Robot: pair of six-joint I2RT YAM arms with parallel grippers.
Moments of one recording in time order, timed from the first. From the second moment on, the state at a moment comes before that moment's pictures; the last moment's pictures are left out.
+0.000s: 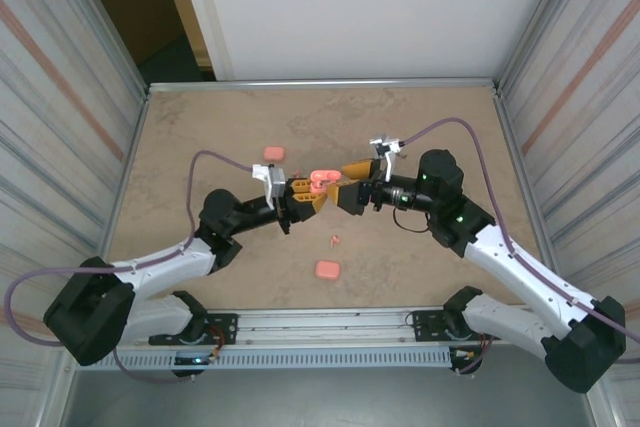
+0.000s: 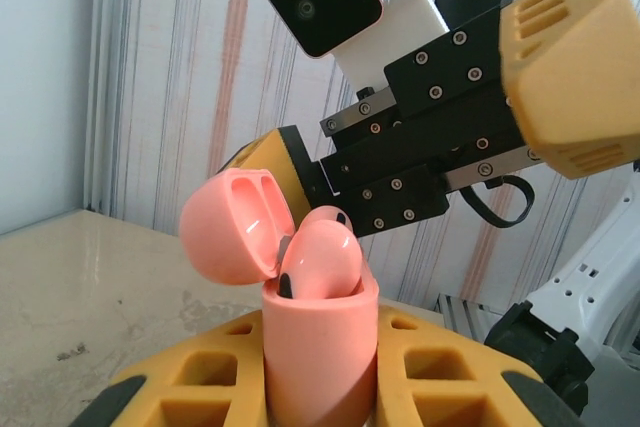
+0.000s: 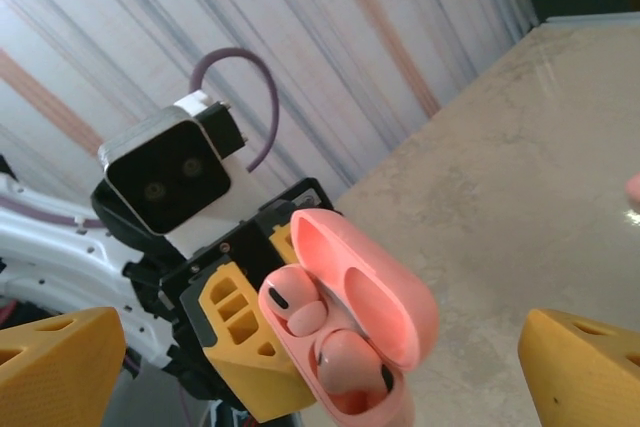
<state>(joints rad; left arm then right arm) -0.70 1.18 0.44 1.00 0.61 -0.32 0.64 0.97 0.79 0.08 -0.62 0.55</state>
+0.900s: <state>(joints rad) -0.70 1.20 0.47 0.98 0.63 -0.33 0.67 0.96 0.80 0.09 -0.65 0.52</state>
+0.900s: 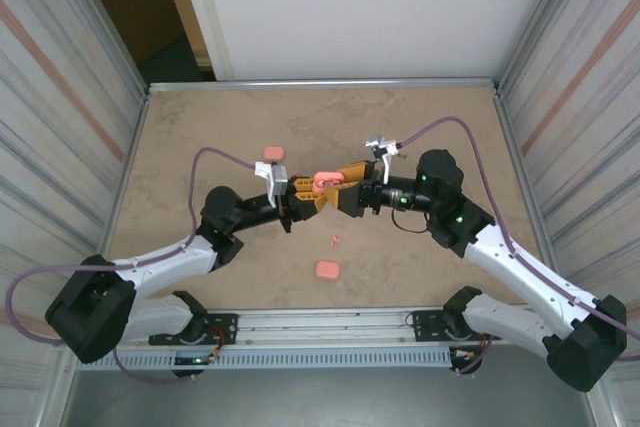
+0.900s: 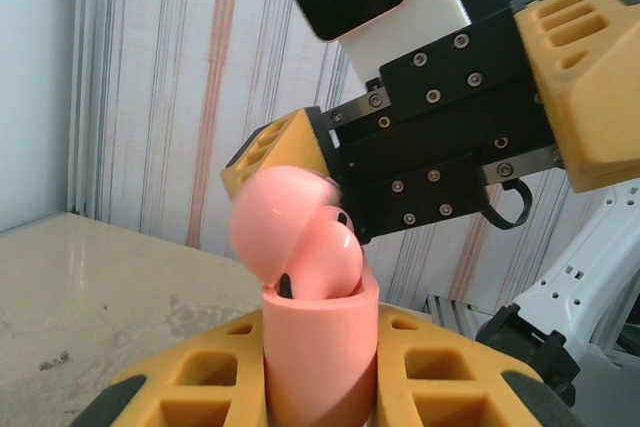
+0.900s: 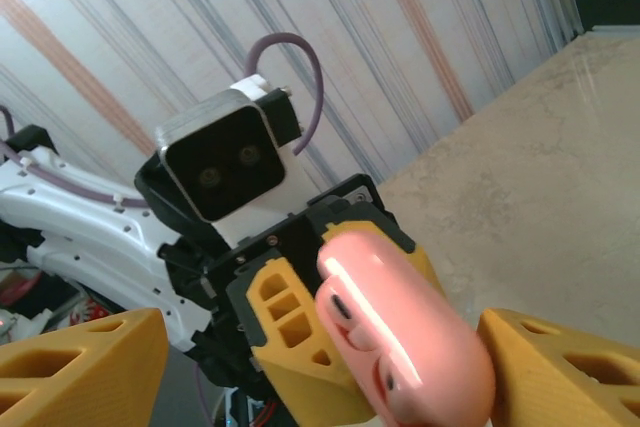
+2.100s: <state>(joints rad) -0.39 1.11 0.51 0.47 0.52 -0.36 0.58 0.74 0.71 -0.16 -0.39 0.50</state>
